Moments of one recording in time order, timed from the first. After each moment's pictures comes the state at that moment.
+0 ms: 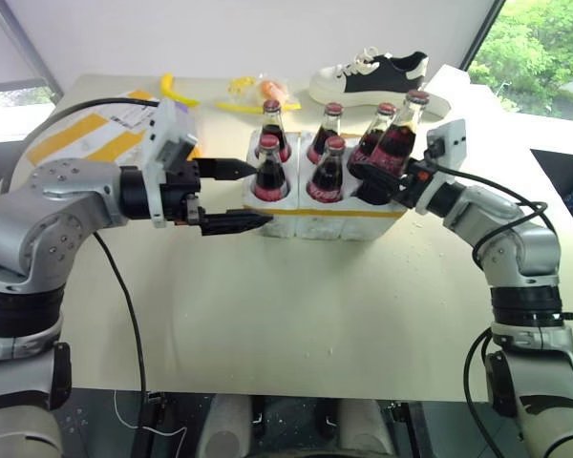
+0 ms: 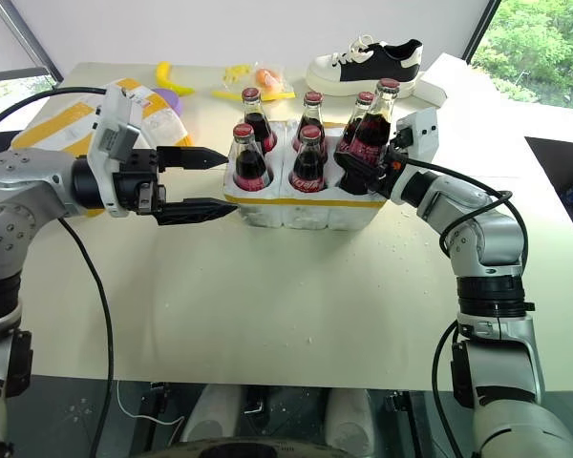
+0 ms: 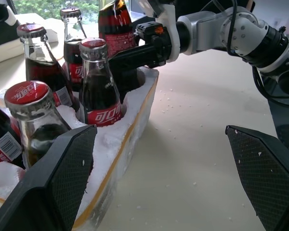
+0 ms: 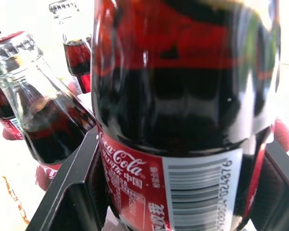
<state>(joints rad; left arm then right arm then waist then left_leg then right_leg) -0.70 0.81 0.06 -0.32 -0.77 0.89 -1.00 -0.64 -0.56 -0.11 0.08 0.58 0.61 0.58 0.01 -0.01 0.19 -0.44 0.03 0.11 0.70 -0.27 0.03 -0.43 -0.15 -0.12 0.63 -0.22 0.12</state>
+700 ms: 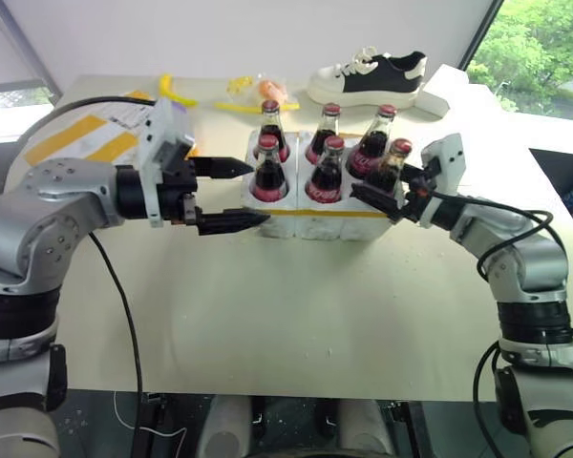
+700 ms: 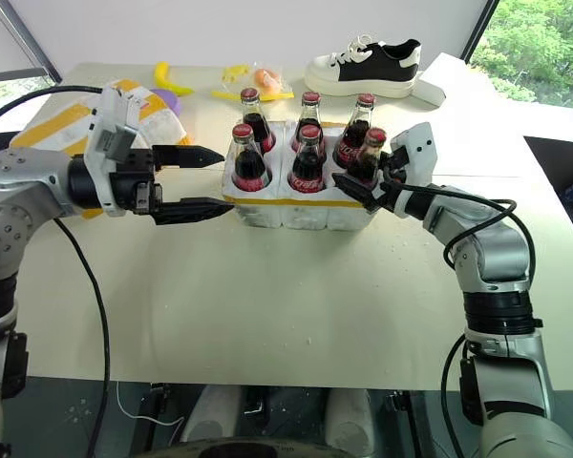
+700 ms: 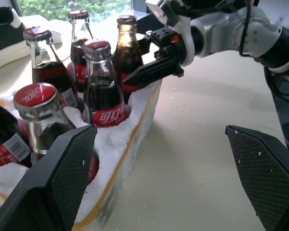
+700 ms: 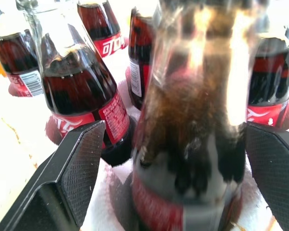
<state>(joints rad) -0.66 0.84 0.06 -0.32 -0.73 0.84 -0.99 -0.56 -0.63 -0.11 -0.04 0.50 0.61 0.67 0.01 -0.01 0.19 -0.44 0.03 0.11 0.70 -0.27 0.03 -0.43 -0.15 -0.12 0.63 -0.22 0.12</state>
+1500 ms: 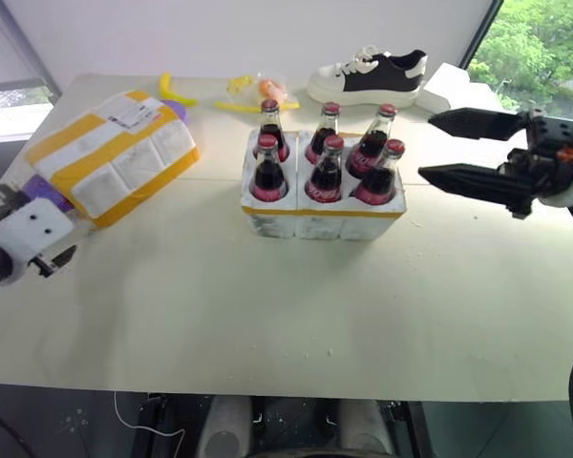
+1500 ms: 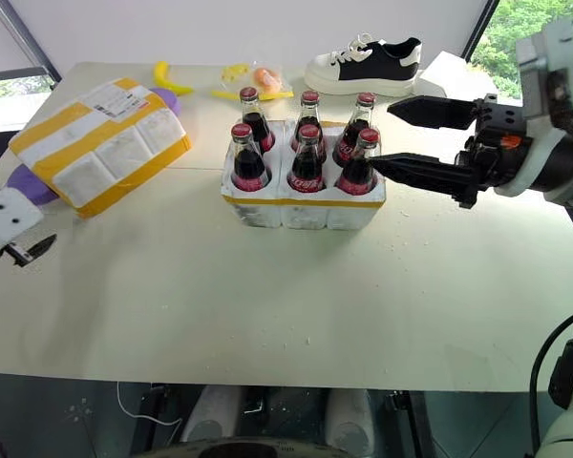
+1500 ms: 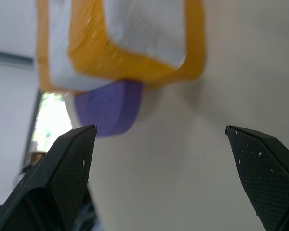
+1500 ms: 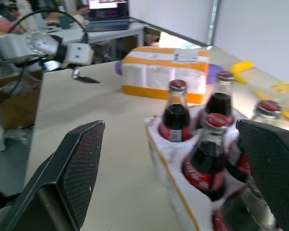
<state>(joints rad) 0.08 1.15 0.34 -0.13 0.13 0.39 -0.55 -0.63 -1.00 -0.36 -0.28 0.98 0.90 1.06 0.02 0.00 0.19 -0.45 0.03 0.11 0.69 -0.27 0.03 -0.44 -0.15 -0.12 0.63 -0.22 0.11</state>
